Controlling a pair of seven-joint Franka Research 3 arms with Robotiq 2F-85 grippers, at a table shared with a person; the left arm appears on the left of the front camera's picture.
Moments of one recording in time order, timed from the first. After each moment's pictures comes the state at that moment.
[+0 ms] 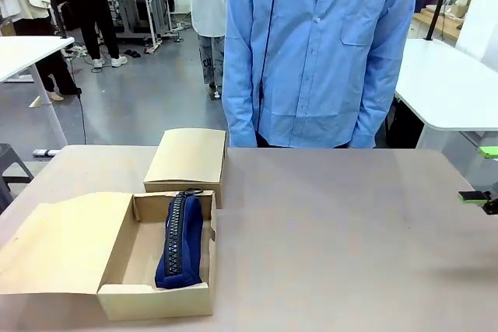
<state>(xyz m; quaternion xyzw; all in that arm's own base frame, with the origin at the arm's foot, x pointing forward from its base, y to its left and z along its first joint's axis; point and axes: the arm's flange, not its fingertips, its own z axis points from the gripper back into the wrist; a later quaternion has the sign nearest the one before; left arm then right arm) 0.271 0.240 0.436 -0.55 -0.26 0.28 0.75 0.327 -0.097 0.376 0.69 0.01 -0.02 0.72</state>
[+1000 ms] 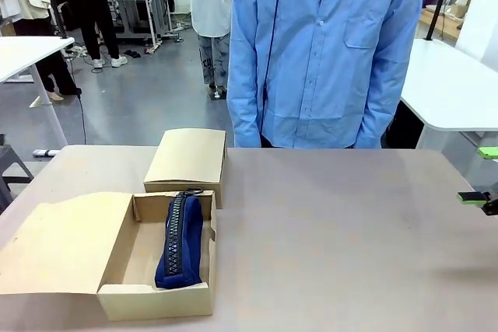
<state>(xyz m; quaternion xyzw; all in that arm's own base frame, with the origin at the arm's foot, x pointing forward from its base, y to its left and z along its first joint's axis) 0.284 0.125 0.492 -0.54 -0.29 -0.09 0.79 0.327 -0.097 0.376 0.69 0.01 -0.02 0.72</state>
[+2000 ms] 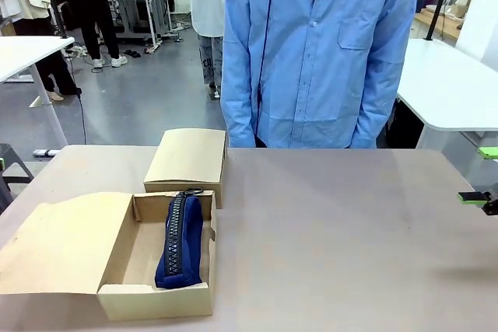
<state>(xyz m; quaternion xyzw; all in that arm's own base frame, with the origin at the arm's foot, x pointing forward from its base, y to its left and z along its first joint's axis) 0.269 0.153 0.420 -0.41 -0.46 -0.47 0.64 0.326 -0.098 0.375 0.69 0.01 -0.02 0.72</state>
